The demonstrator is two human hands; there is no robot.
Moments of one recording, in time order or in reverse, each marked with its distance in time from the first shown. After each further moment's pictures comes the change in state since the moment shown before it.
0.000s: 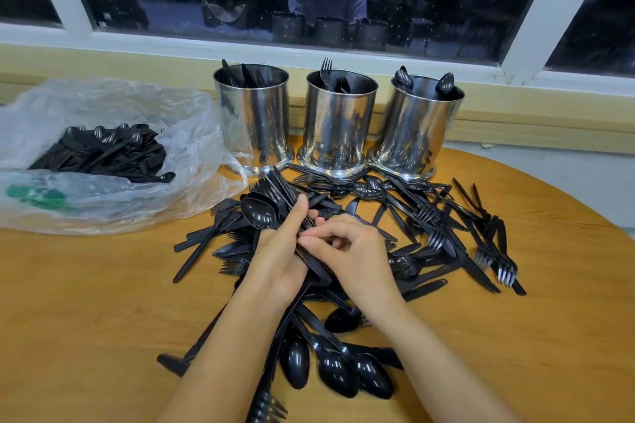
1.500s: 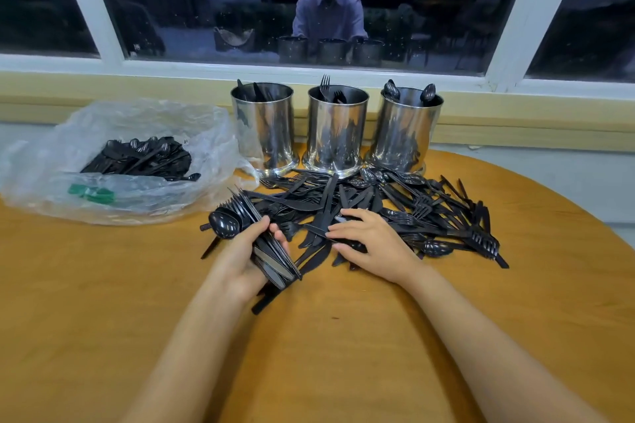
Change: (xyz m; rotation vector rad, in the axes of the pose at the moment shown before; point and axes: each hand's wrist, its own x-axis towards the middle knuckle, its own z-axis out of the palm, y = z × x) left_hand -0.051 0.022 -0.047 -0.130 -0.004 -0.105; right_hand 0.009 0.060 -0.055 -0.717 -0.324 -0.393
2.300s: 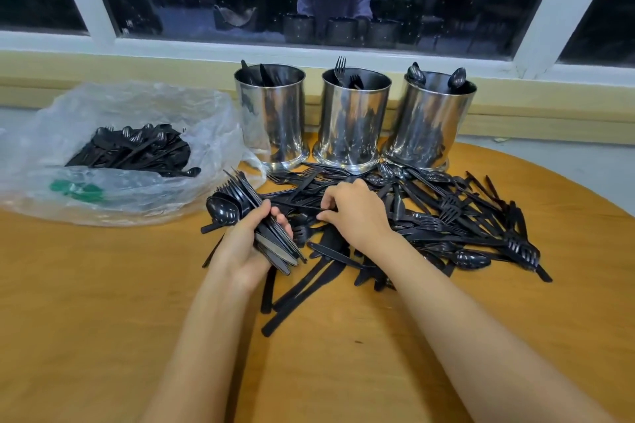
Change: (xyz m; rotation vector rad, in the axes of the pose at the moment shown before) left_hand 0.055 0.019 -0.014 -0.066 -0.081 0.053; right_hand 0.091 -0.037 0.013 -0.129 0.044 0.322
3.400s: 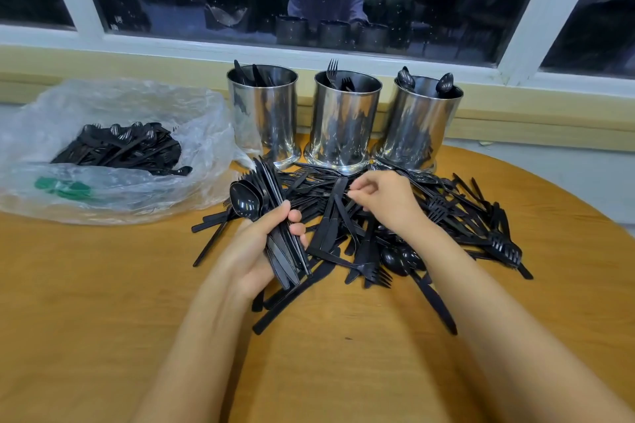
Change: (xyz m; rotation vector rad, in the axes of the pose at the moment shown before) left_hand -0.015 -0.011 0.013 0.147 -0.273 -0.025; right_hand -0.010 0.034 -0.045 0.395 0.056 0.247
